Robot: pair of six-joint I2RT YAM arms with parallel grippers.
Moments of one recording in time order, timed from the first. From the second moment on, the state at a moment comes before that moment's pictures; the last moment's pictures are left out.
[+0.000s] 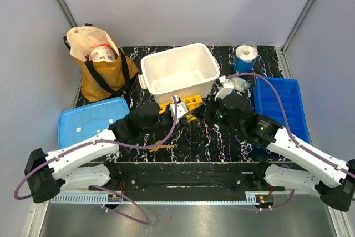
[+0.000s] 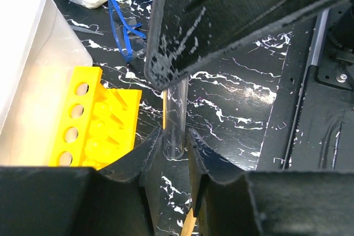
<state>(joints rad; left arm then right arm) -0.96 1.05 0.79 -0.07 0.20 0.16 0.92 0.98 0.97 -0.36 0.12 0.74</state>
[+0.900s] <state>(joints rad) -0.45 0.89 0.92 -0.49 -0.09 -0.27 0.92 1.43 1.15 -0.27 0.32 0.48</state>
